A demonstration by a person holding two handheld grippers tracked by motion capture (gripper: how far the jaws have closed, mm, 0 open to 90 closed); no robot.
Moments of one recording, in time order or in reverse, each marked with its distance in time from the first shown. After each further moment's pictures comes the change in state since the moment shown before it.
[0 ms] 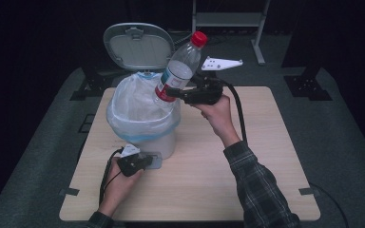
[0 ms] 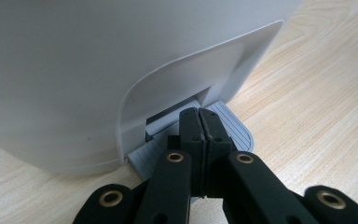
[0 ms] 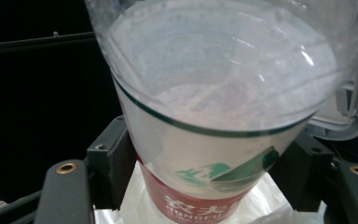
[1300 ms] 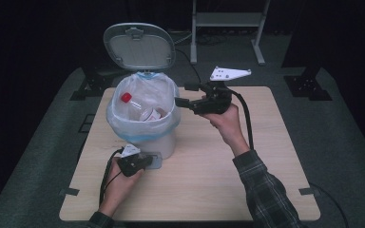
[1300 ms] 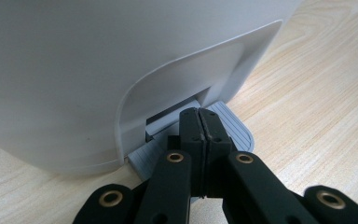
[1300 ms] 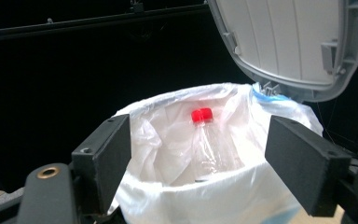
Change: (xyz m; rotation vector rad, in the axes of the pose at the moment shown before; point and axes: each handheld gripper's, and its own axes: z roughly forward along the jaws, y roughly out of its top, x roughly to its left) left arm -0.002 0.000 0.001 -0.007 0.007 -0.004; right arm 0.004 -0.020 -0.023 0.037 -0.025 0.006
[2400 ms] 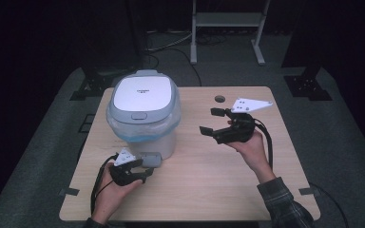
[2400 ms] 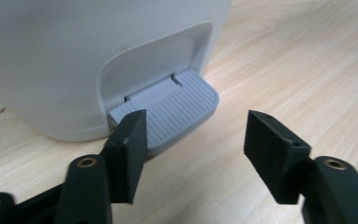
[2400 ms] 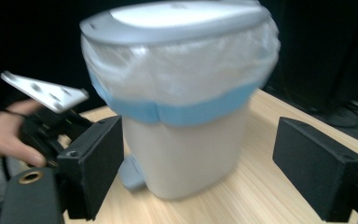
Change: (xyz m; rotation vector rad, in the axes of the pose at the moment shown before) left arm -0.019 -0.004 -0.040 0.005 -0.011 0.032; right arm 0.015 -0.068 -0.061 0.132 -0.157 -0.033
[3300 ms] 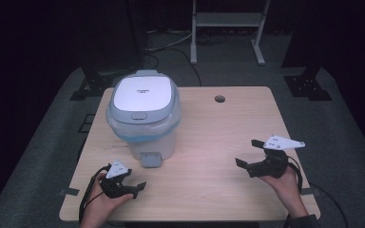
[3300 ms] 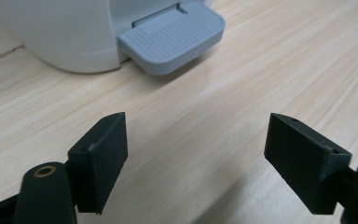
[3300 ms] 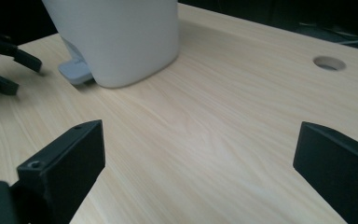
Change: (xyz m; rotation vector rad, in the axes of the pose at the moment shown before) left arm 0.007 -0.034 -0.019 0.072 0.005 0.058; right arm -0.002 -0.115 -0.080 0.136 -0.240 0.103
